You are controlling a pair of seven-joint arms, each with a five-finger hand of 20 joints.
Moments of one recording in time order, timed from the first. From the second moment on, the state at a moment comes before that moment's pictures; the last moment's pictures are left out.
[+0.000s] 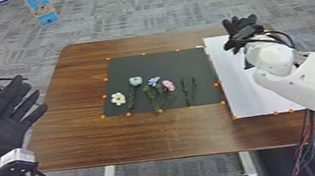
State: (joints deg) left arm 134.8 -56.4 -112.2 -126.9 33.8 3.9 12.6; right arm -35.9 -41.7 16.8 -77.2 -122.9 2.5 30.0
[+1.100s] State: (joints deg) left arm 134.9 -56.3 -112.2 -127.0 33.8 4.0 12.6; right arm -38.5 -39.6 10.5 -71.3 -124.2 16.1 30.1
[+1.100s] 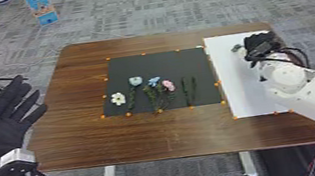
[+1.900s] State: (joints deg) left arm 134.5 -56.3 -111.8 -127.0 33.7 4.0 12.5; right arm -32.2 -49.1 4.1 -77.4 -124.4 18.8 19.9
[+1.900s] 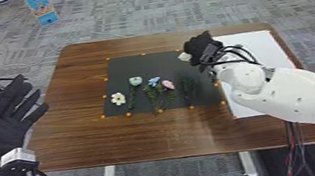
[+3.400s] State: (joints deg) left arm 134.5 -56.3 -111.8 -126.9 33.6 4.0 12.5; right arm -34.2 -47.5 6.3 -80.8 -129.6 3.3 22.7
